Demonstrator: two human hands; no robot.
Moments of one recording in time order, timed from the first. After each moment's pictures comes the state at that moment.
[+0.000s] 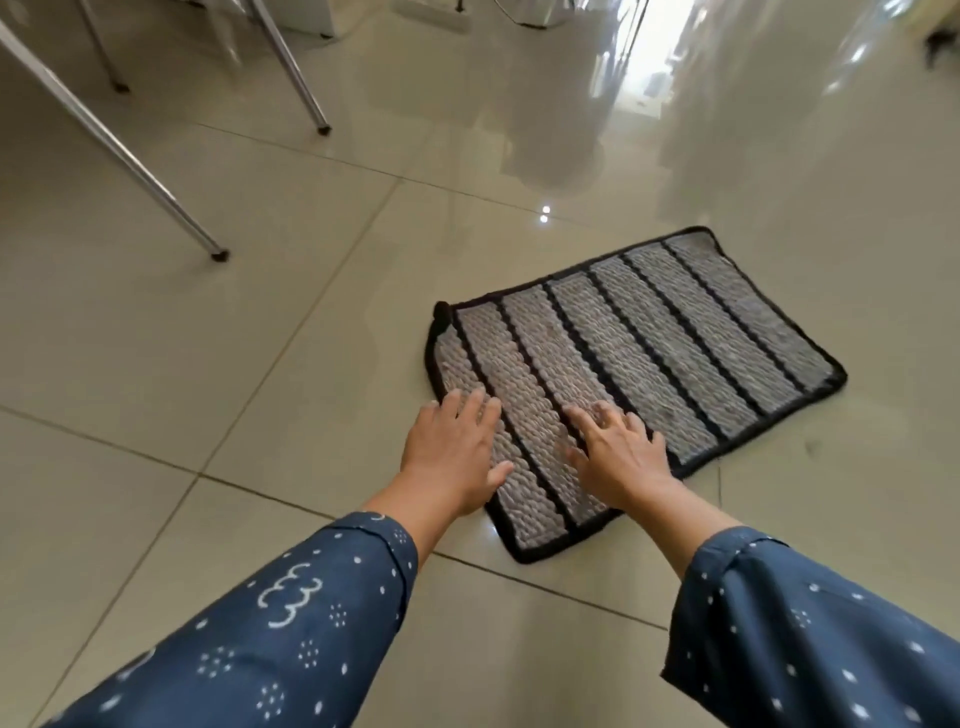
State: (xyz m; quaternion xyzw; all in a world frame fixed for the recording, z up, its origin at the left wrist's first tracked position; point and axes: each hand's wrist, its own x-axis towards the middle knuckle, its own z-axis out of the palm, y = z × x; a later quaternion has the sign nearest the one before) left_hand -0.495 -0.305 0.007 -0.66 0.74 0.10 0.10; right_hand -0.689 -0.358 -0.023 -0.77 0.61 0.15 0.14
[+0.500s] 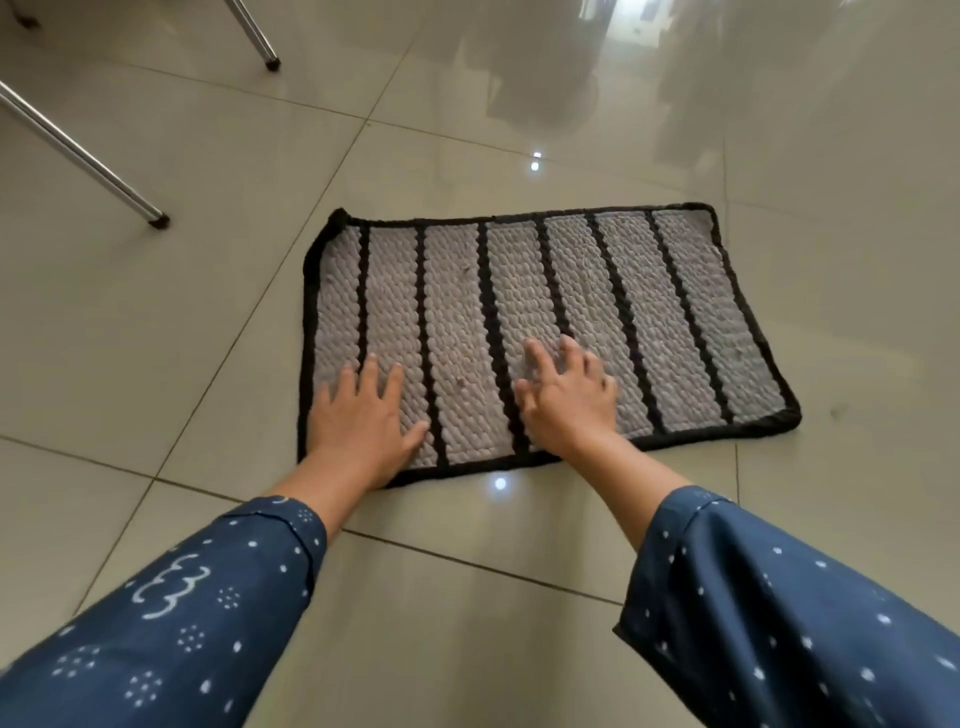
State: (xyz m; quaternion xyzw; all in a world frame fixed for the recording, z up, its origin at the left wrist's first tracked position) left_hand -0.430 -0.319 -0.044 -0.74 0.64 0.10 0.17; right_hand -0.637 -0.388 -0.056 -0.77 0.62 0.05 0.14
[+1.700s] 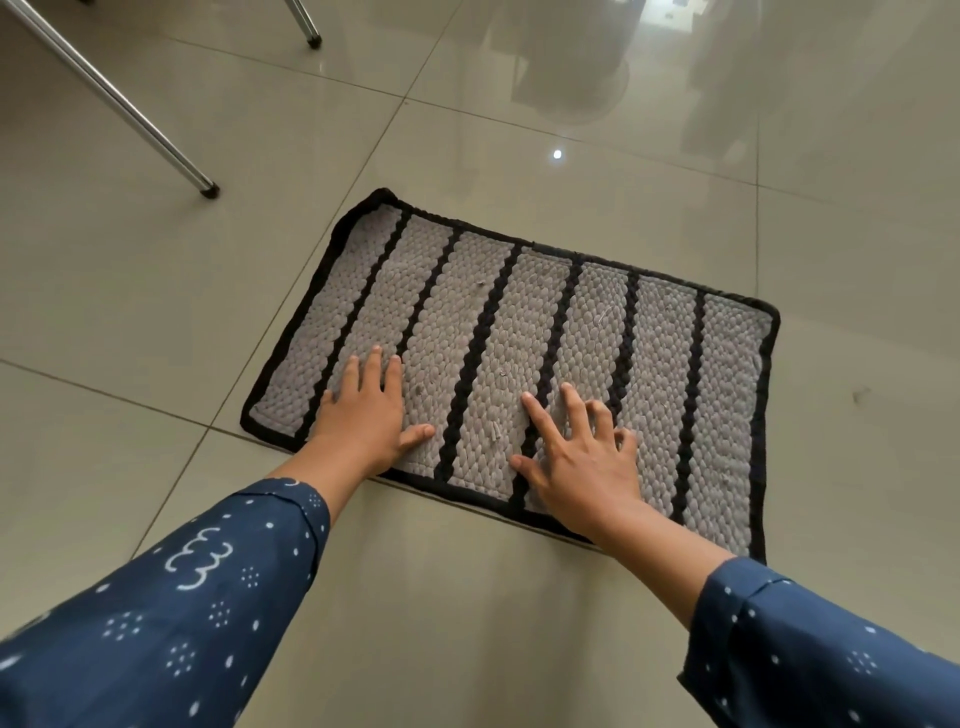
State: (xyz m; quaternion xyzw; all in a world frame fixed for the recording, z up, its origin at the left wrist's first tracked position) left_hand -0.401 -0.278 -0.049 -0.75 0.61 0.20 0.11; right_hand -0.646 -0.289 -0.052 -0.79 0.57 0.15 0.15
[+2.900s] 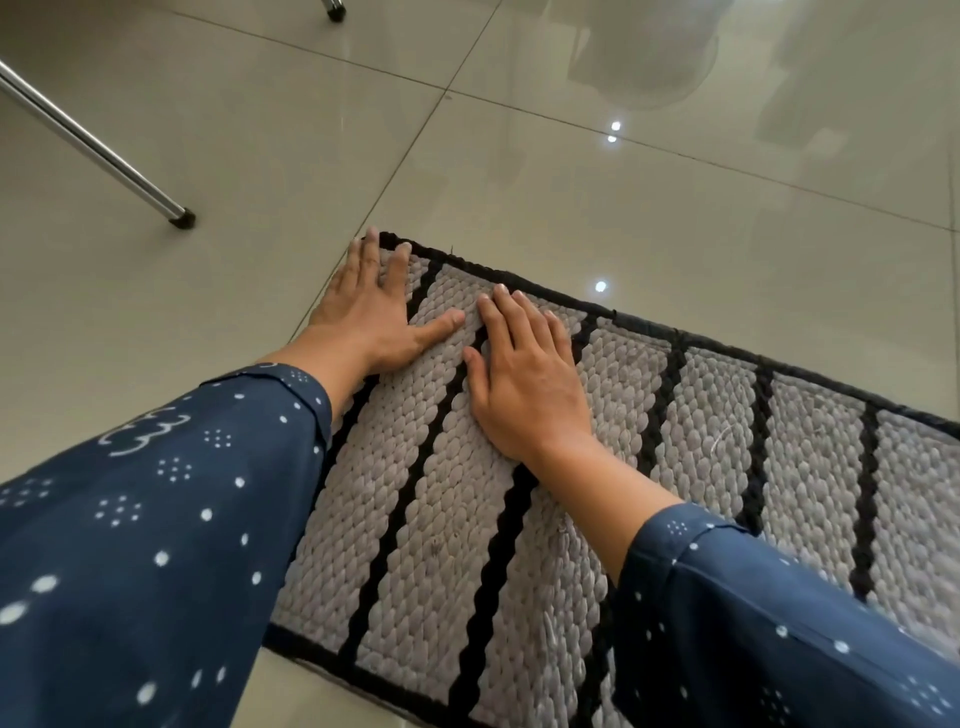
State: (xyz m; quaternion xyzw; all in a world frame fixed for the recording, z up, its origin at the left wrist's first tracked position) left_hand -0.314 -0.493 -0.074 -0.79 0.57 0.20 0.08; right_hand -0.497 -0.485 -0.105 -0.85 0.49 -0.10 0.15
